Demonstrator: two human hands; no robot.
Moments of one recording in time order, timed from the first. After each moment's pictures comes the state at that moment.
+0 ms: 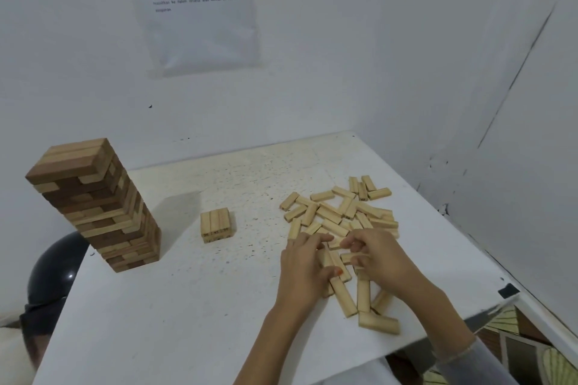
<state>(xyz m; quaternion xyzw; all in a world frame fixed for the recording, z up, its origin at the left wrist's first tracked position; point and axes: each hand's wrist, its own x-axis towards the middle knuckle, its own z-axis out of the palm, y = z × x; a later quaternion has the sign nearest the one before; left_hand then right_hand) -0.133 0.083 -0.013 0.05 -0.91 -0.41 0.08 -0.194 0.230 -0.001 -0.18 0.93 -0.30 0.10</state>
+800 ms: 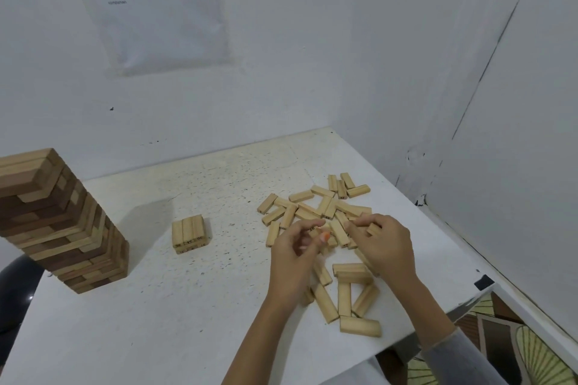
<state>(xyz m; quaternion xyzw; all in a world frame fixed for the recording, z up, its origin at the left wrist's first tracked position) -0.153 0.101 -0.005 0.06 -0.70 -0.70 0.13 -0.211 0.249 -0.009 0.03 0.88 -0.47 -0.07</state>
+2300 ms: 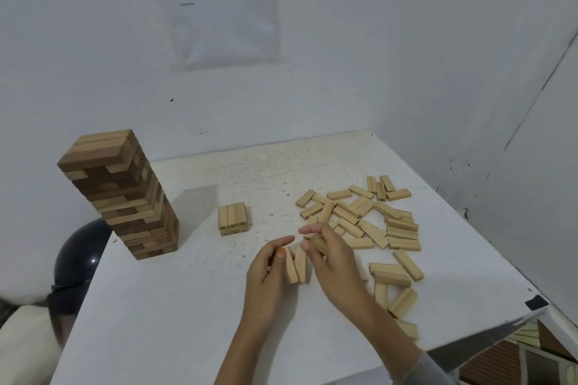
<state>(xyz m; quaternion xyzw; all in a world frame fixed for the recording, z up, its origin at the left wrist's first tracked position) -0.091 0.032 -0.025 0.15 -0.72 -0.65 0.18 -0.155 0.148 -0.019 -0.22 0.79 -0.58 0.03</state>
